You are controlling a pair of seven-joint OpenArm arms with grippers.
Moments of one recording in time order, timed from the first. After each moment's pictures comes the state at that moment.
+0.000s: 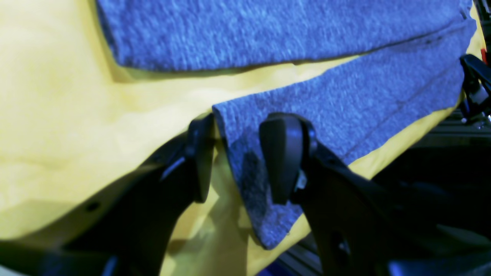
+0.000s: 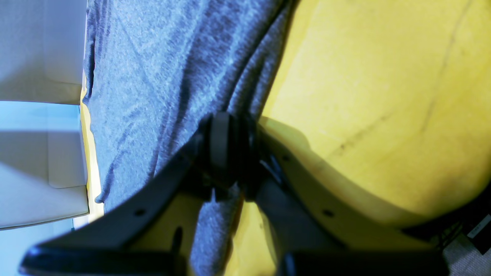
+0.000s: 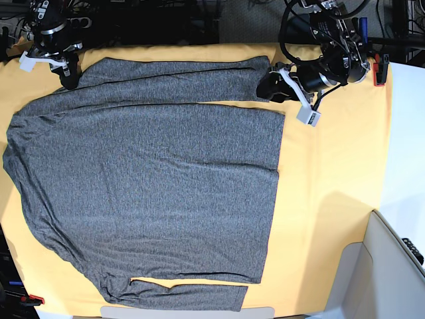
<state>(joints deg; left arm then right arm) 11.6 1.7 -26.9 95.3 -42.6 -39.7 77.4 -28.8 2.6 38.3 91.9 65.6 11.5 -35.5</state>
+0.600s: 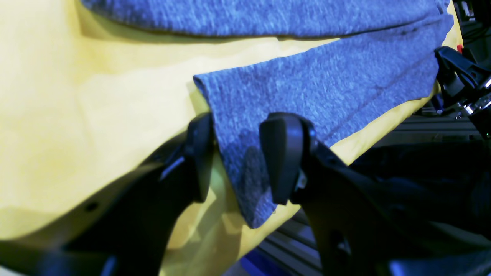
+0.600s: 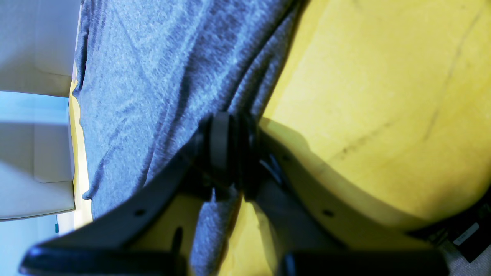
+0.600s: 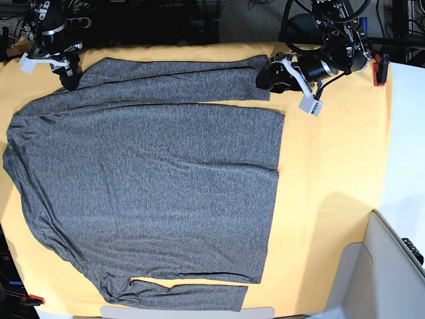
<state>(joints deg) 16.2 0.3 -27.2 95.1 -48.0 -39.7 77.0 -28.7 2.4 38.2 92.0 62.0 12.0 -35.1</state>
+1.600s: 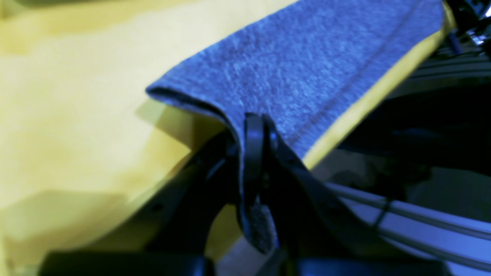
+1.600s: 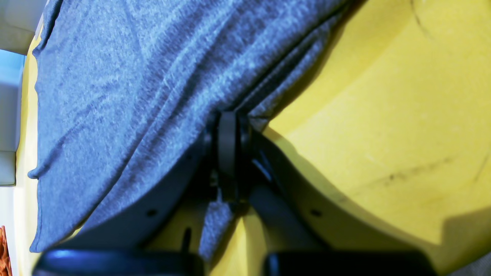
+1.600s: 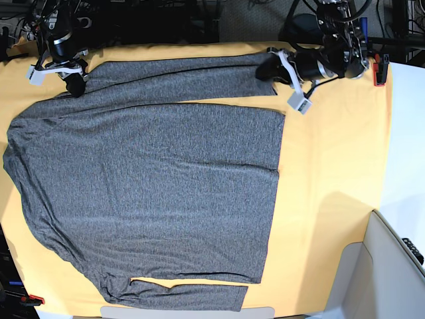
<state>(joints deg) 15.8 -6.5 -18.9 95.3 -48.0 -39.9 78.4 -27.6 3.4 32.9 93.3 48.7 12.8 -31.3</state>
